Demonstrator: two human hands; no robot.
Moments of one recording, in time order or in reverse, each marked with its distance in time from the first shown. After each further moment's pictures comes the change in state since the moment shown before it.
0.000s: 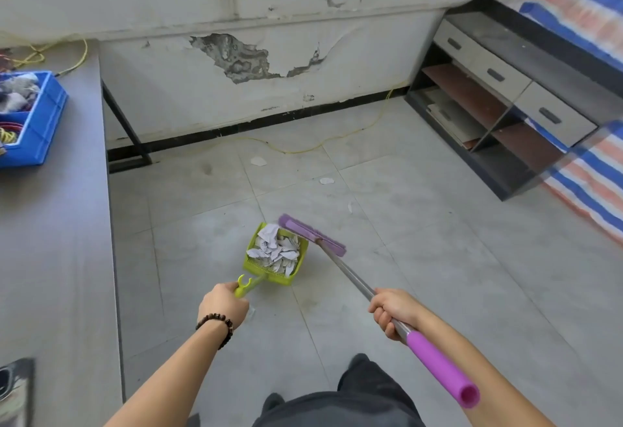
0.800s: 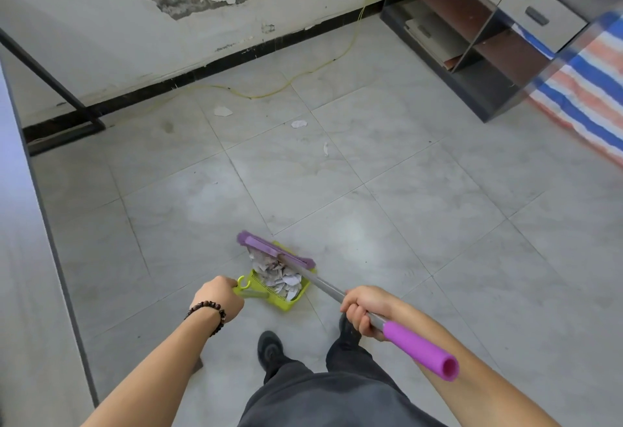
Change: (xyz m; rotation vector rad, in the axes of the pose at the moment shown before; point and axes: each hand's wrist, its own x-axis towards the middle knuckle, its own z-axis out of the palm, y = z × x) left_hand -0.037 0.029 0.086 0.406 -0.261 0.017; right_hand 0.031 0.083 -0.064 0.069 -0.216 0.318
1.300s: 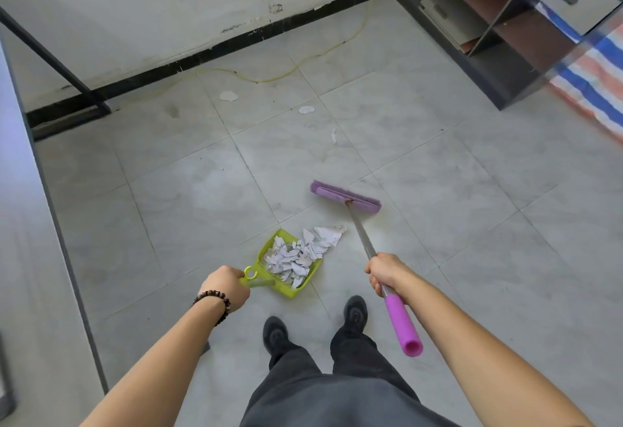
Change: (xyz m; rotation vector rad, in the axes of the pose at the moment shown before) left_hand 0.011 -0.001 -0.001 -0.053 -0.046 0.001; right_hand 0.038 -0.034 -0.030 -0.152 0.469 -0.349
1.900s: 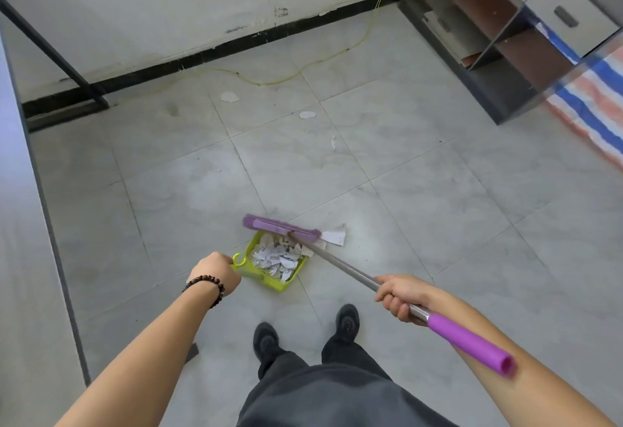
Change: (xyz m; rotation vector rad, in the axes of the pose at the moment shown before) left_hand 0.025 0.008 -0.029 -0.007 0.084 -0.050; right_hand -0.022 -0.009 -0.038 -0.025 -0.321 0.232
